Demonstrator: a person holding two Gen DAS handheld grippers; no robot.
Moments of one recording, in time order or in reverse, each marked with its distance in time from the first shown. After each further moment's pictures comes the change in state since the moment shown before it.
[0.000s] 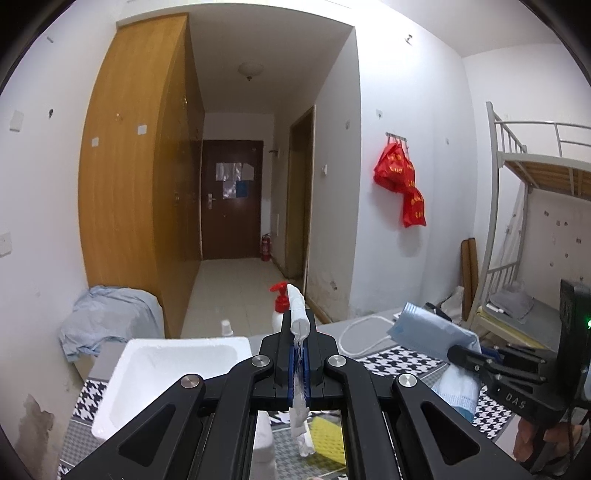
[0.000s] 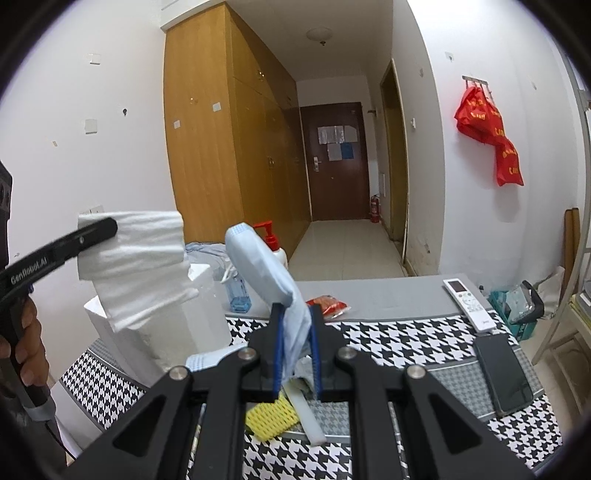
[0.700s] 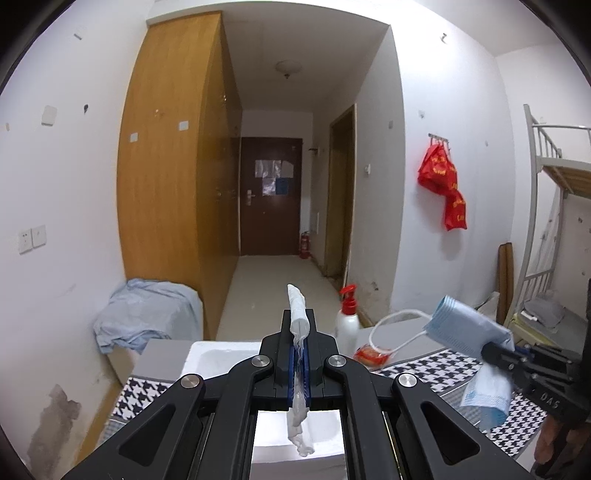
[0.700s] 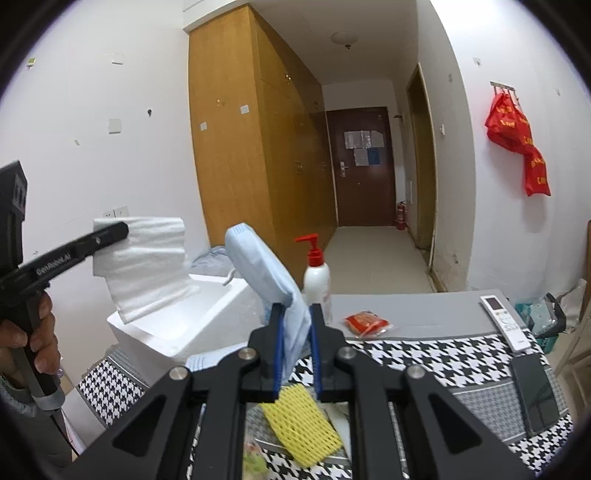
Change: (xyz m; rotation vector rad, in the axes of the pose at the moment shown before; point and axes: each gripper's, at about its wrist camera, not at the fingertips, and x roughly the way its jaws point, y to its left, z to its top) left arm 0.001 0.055 0.006 -0.030 0.019 0.159; right arm 0.022 0.035 0.015 -0.025 -0.022 0.107
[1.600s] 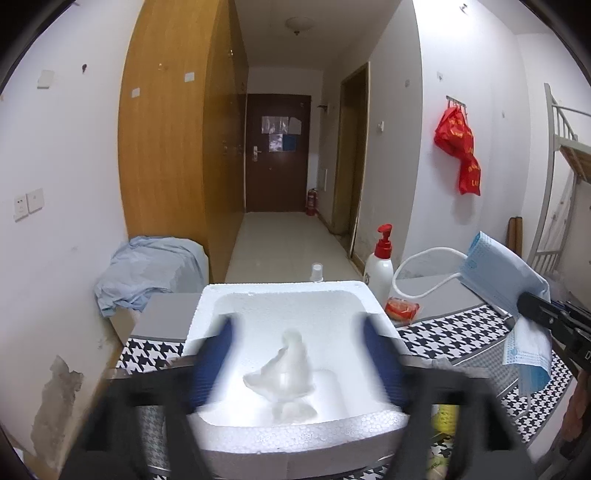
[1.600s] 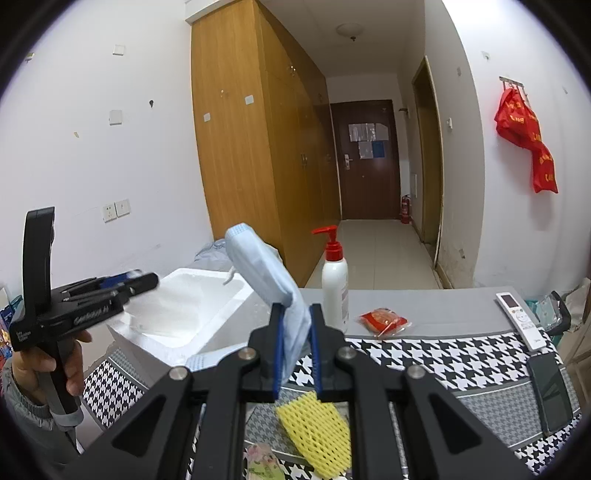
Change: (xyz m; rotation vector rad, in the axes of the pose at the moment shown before) left arm 0.044 0.037 -0.040 -0.026 0.161 0.014; right arm 0.026 0.021 0.005 -0.010 0.038 0.002
